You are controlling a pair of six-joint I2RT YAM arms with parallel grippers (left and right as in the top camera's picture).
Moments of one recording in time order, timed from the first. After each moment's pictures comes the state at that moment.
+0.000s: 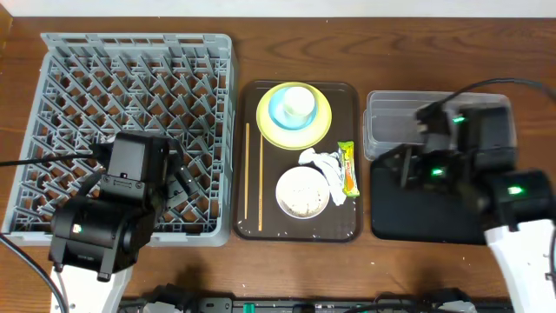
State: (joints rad) left arm -0.22 1.02 1.31 -1.41 -0.26 -0.72; right arm 0.17 1.13 1.17 -1.03 -0.42 0.32
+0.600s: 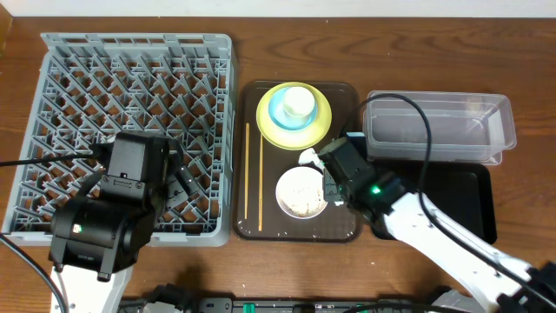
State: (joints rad) left arm -0.22 1.02 1.31 -1.41 -0.26 -0.72; right arm 0.69 1.43 0.88 -0.56 0.23 0.62
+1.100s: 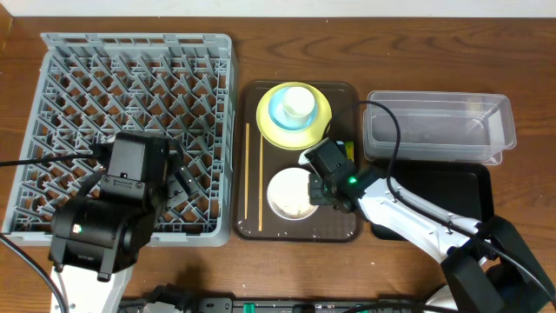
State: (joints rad) left arm -0.22 1.02 1.31 -1.41 -0.26 -0.72; right arm 0.69 1.64 0.88 -0.44 0.03 0.63
